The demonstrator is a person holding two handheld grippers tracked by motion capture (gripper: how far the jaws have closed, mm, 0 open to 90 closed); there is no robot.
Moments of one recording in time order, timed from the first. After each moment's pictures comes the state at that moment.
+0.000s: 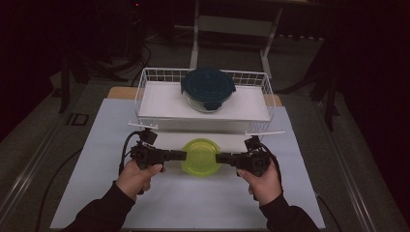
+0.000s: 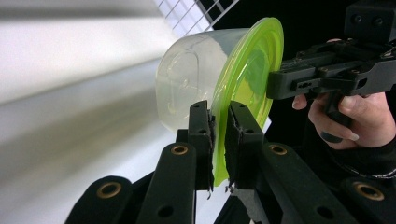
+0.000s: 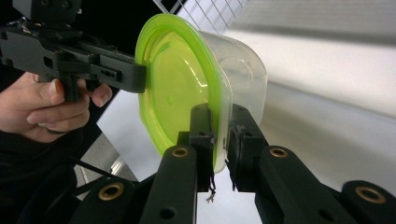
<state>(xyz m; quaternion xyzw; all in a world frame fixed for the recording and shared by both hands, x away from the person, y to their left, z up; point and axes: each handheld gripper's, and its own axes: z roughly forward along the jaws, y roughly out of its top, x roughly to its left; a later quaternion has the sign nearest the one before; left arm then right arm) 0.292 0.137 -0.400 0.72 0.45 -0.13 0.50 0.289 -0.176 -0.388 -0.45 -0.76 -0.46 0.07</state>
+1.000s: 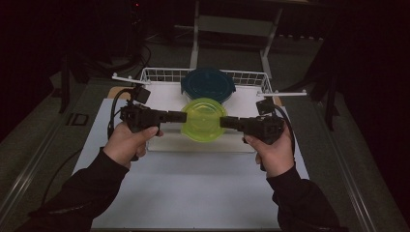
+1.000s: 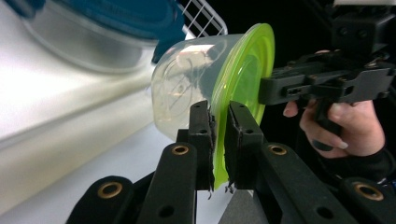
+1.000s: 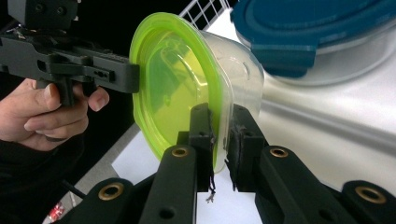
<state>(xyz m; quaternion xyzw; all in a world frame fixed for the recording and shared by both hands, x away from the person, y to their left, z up) 0.316 0.144 -0.287 0.73 0.42 -0.08 0.54 0.308 -0.172 -0.285 -0.42 -0.75 -0.51 0.02</state>
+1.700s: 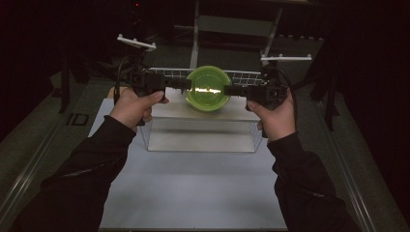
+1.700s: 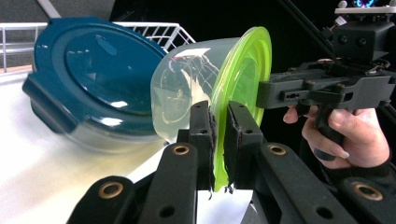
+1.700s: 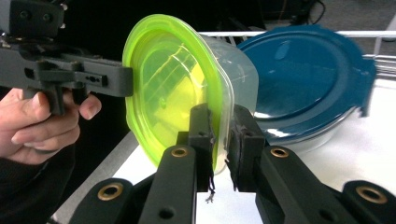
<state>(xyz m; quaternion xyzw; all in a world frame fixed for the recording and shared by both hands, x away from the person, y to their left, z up) 0.376 0.136 -0.250 0.72 0.42 -0.07 0.55 0.362 -0.172 -0.242 -0.44 -0.74 -0.51 -0.01</state>
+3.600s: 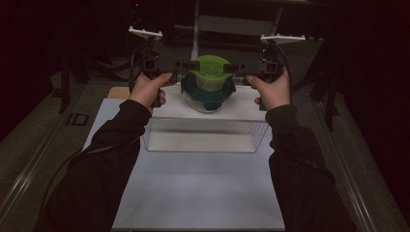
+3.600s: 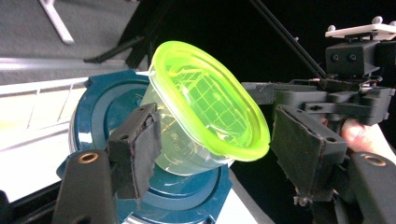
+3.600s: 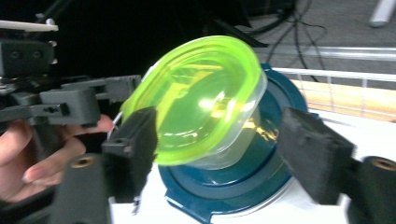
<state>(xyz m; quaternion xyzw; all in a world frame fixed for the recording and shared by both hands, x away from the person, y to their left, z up) 0.424 0.131 -0.264 0.67 0.43 -0.05 0.60 0.434 -0.180 -0.241 -0.48 -0.72 -0.51 0.01</state>
